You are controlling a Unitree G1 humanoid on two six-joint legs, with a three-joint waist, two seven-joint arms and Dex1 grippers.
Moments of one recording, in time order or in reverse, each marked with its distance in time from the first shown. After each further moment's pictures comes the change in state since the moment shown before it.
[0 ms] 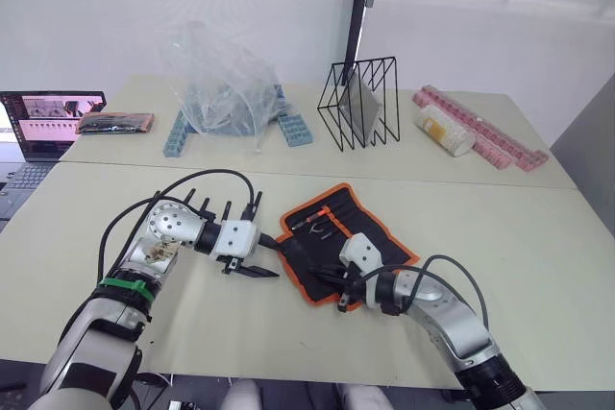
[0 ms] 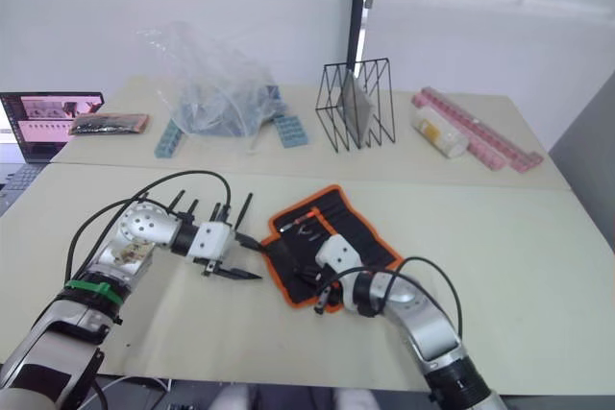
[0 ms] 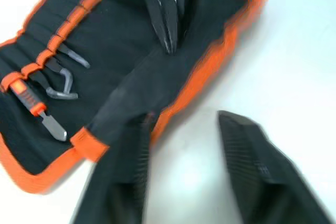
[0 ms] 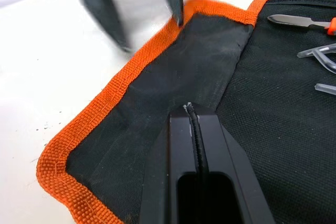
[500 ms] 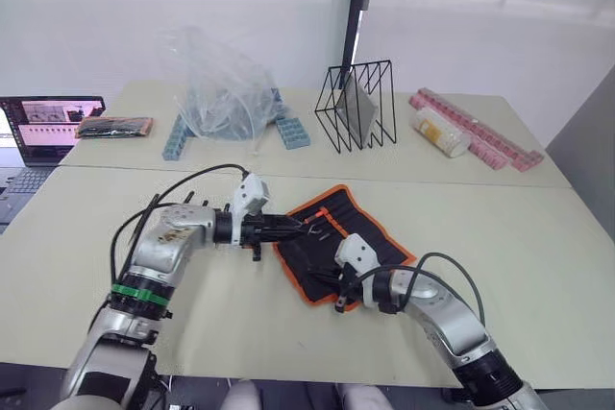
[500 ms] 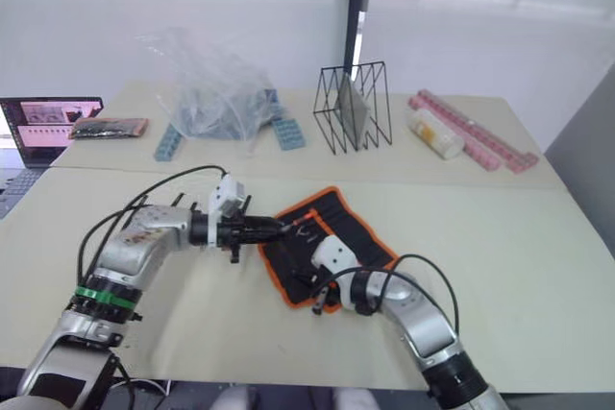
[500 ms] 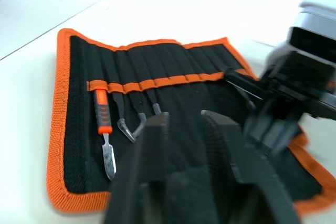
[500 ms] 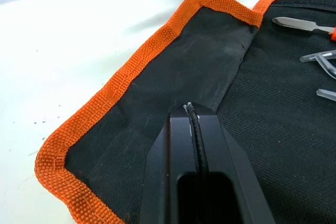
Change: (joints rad) left arm 0.043 -0.164 0.109 -0.197 -0.101 0.610 0.374; right arm -0.017 -0.009 0.028 0.010 -0.030 -0.006 0.005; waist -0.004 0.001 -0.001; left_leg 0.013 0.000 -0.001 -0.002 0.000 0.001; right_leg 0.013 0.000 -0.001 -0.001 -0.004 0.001
